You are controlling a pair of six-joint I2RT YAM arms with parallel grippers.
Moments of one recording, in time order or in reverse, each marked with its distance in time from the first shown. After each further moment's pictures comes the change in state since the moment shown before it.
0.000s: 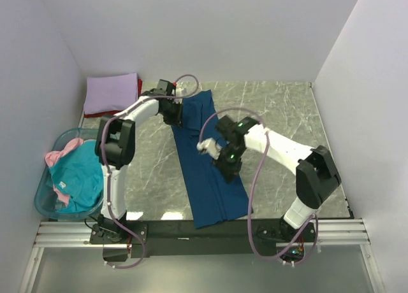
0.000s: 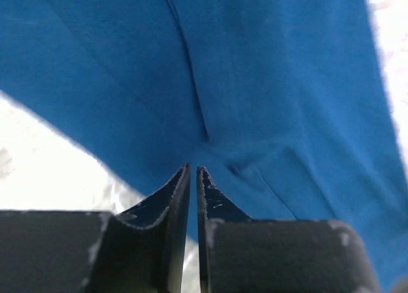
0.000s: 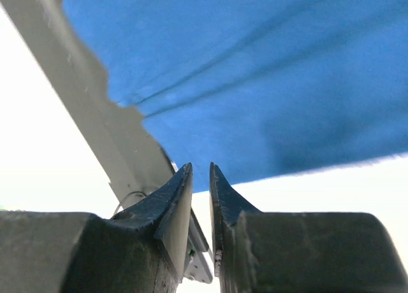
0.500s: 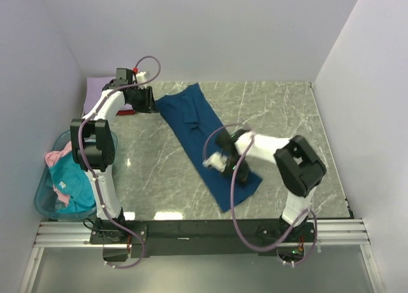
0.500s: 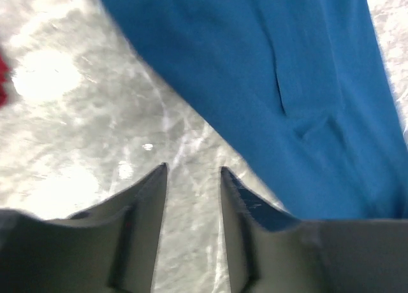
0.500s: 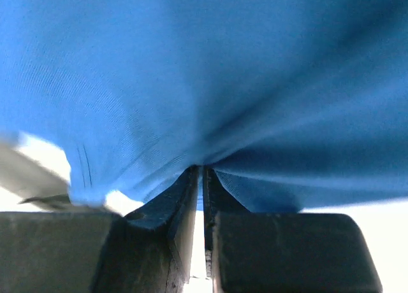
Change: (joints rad) left arm 0.262 -0.083 0.011 -0.003 0.085 0.052; right arm -0.112 0.161 -0.145 0.154 0.328 -0.089
